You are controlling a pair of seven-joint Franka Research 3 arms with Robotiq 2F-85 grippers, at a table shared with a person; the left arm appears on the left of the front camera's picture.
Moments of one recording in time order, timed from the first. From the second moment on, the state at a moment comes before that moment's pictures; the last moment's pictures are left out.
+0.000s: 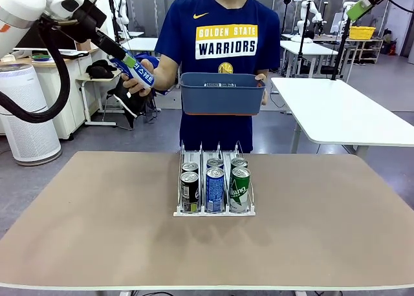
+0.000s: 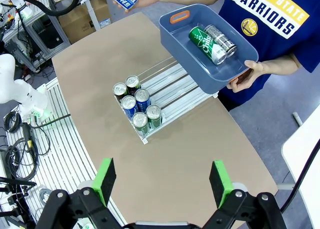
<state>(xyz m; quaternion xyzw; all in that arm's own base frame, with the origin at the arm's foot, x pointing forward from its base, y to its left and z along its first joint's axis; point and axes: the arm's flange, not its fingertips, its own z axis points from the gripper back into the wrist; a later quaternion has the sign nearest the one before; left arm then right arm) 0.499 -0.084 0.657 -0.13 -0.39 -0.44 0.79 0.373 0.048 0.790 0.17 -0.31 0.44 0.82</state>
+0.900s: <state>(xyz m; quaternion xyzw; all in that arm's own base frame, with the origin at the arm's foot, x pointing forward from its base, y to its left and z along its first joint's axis) 0.500 -0.084 0.654 -0.11 -0.38 -0.45 0.80 0.373 0.048 0.790 0.17 -0.31 0.44 0.82</state>
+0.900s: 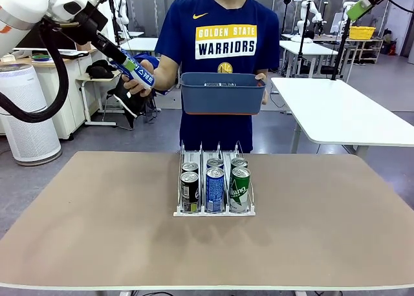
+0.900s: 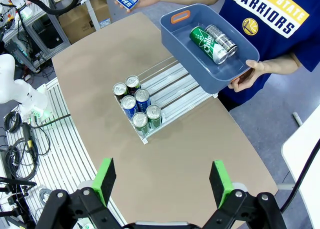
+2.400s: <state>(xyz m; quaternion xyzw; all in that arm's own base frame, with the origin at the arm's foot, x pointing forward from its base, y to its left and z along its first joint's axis) 0.499 -0.084 0.656 -0.11 -0.38 -0.44 0.81 0.373 0.048 0.790 0.17 -0.31 0.44 0.82</state>
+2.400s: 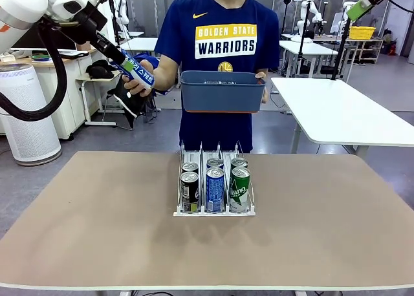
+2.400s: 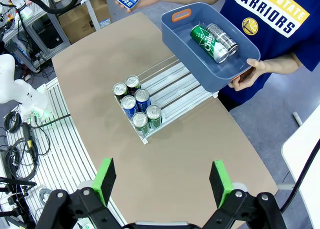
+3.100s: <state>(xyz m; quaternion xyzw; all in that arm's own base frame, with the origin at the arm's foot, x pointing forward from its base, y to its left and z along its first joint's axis) 0.499 -0.084 0.656 -0.11 -0.38 -0.44 0.81 0.373 0.048 0.790 0.17 -0.31 0.44 0.82</state>
